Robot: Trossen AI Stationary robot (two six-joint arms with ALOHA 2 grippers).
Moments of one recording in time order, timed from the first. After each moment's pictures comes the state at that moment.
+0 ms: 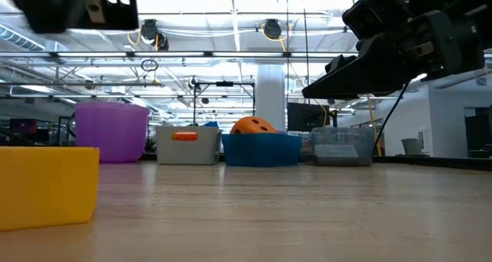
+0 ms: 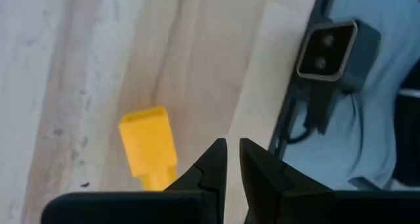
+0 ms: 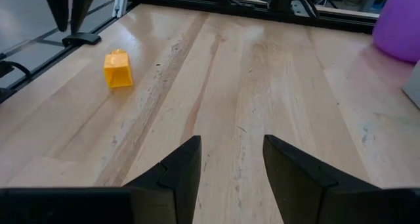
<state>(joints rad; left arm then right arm) -0.60 2.05 1.68 -0.81 0.09 -0.92 0.28 1.53 0.44 0.78 0.13 -0.02</state>
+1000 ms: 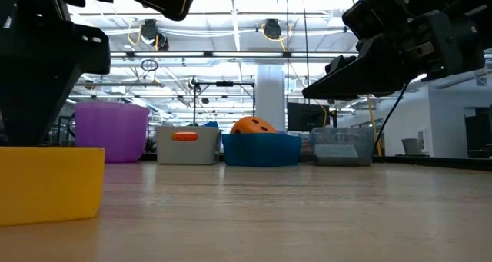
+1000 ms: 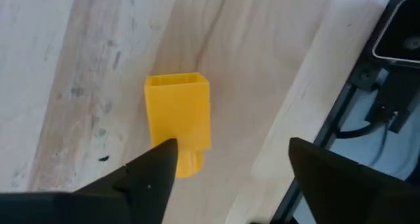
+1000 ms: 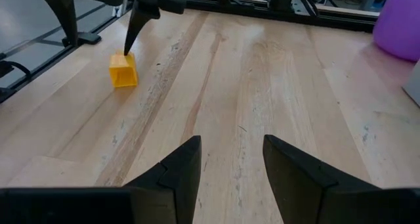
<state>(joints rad) -0.58 2.06 1.56 -0.80 0.14 -1.00 0.28 1.53 0.44 0.77 0.13 -0.01</state>
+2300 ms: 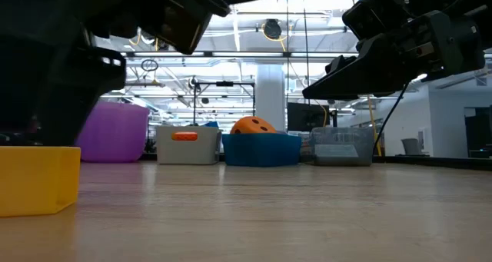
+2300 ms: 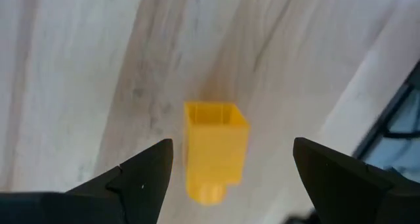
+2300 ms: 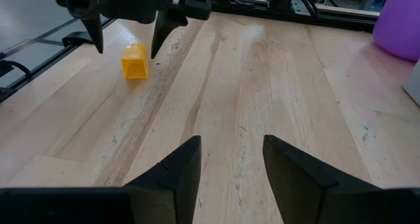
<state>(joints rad) -0.51 2.06 1.56 -0.93 0.22 -0.93 0.28 1.53 0.44 0.77 0.13 -0.01</state>
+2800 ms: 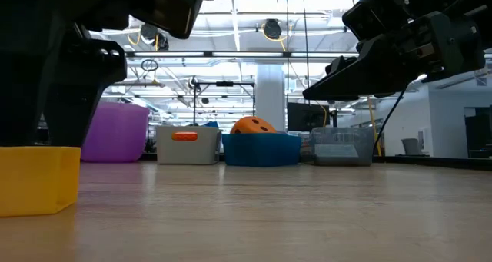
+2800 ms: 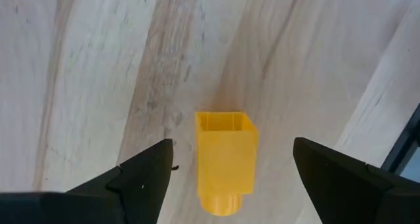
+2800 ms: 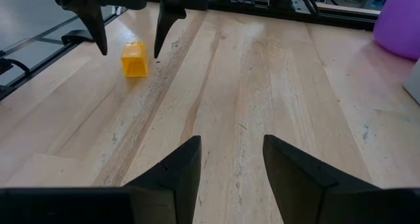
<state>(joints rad) -0.56 2.06 1.56 -0.93 0.06 -0.89 0.28 1.53 0.44 0.77 0.13 -0.01</state>
